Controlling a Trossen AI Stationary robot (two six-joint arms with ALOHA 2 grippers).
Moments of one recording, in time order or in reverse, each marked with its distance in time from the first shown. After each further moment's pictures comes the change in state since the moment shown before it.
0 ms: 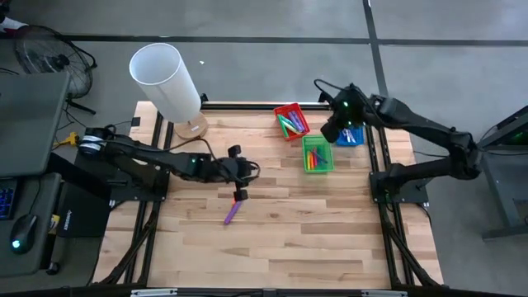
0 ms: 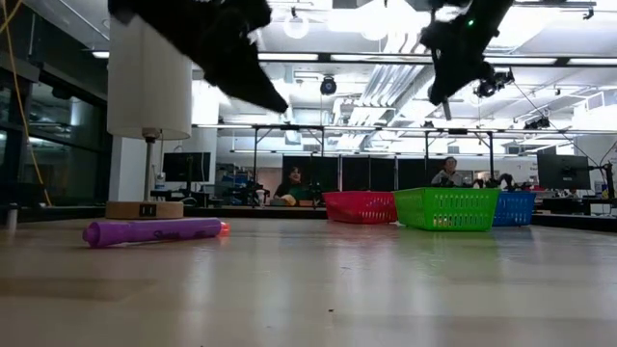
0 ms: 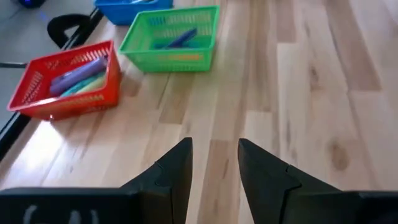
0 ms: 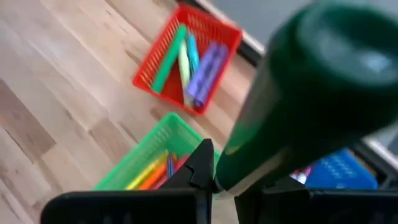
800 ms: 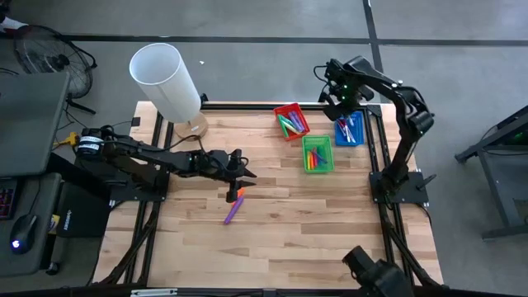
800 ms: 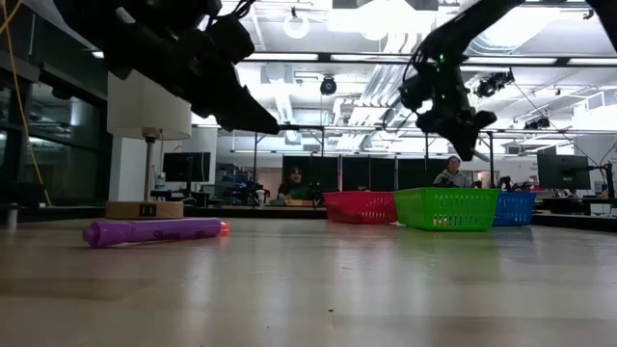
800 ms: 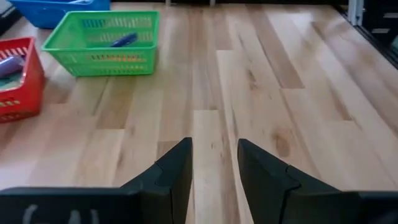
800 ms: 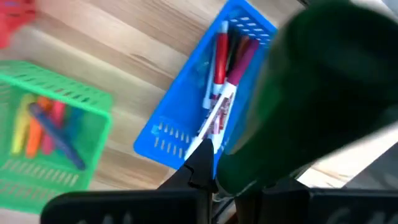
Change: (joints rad) left arm 0.112 -0.021 -0.235 0.354 0.385 0.037; right arm -0.433 0.630 0.407 -0.565 -0.080 -0.114
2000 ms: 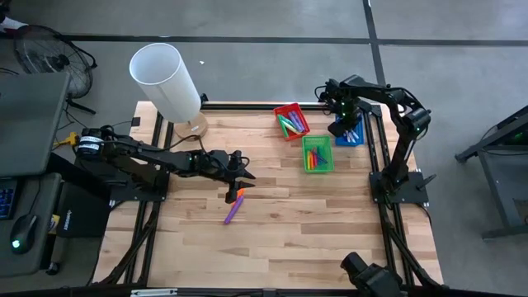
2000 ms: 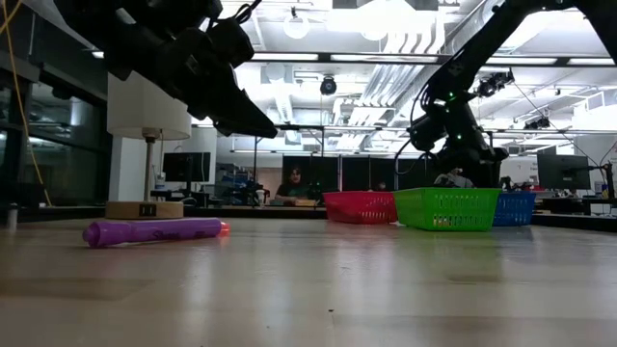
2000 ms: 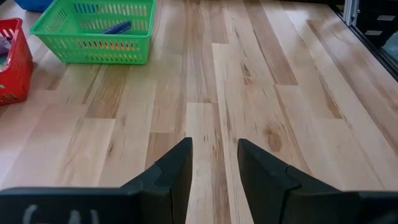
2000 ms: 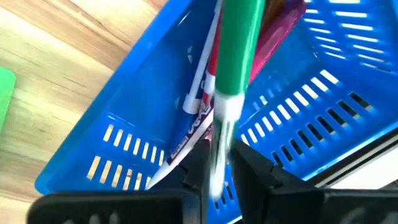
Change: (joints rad) left arm 0.000 0.001 0.000 -0.022 0.027 -0.046; right arm -0.022 0.048 -0.297 0.218 0.076 -0.147
